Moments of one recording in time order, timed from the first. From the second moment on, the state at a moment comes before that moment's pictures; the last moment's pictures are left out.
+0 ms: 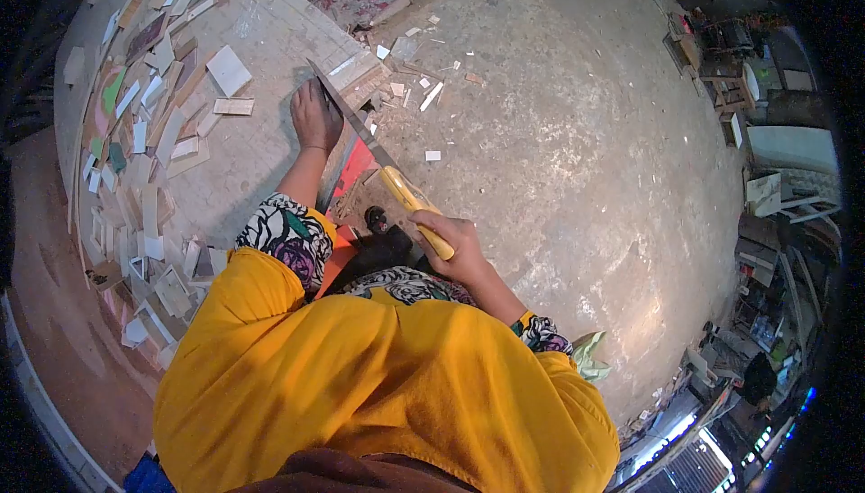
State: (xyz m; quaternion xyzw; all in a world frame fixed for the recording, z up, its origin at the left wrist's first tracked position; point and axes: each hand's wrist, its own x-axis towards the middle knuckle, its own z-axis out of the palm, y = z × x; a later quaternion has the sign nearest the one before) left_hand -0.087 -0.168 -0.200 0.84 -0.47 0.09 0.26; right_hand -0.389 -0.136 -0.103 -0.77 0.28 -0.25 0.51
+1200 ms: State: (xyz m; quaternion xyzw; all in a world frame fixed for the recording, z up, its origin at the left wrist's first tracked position) left_hand -0.082 -0.163 -0.204 0.80 -0.48 0.03 0.35; right_hand -0.267 -0.168 -0.161 -0.85 0.25 -0.25 0.39
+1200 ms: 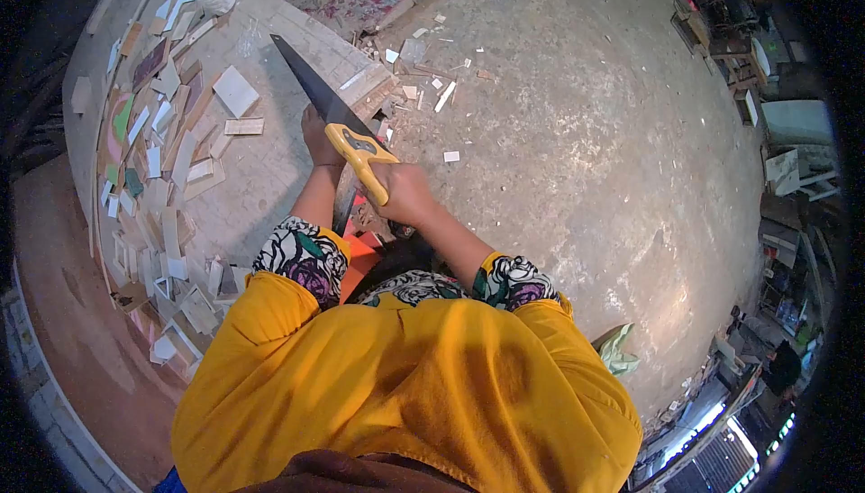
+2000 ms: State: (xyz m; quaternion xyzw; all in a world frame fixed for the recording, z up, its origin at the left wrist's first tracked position) left_hand -0.088 -0.168 -0.202 0.83 -0.49 0.09 0.24; right_hand -0.348 -0.138 -0.158 -0.73 0.34 -0.24 0.54
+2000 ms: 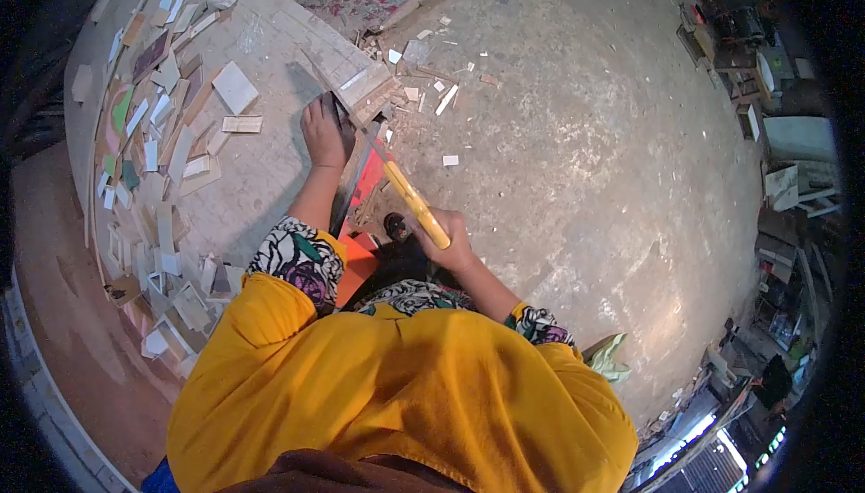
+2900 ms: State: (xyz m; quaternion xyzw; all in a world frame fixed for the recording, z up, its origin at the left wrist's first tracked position) left_hand -0.089 -0.174 -0.205 0.83 -0.47 0.16 0.25; right_hand -0.270 -0.178 -0.155 -0.71 0.33 -0.31 0.53
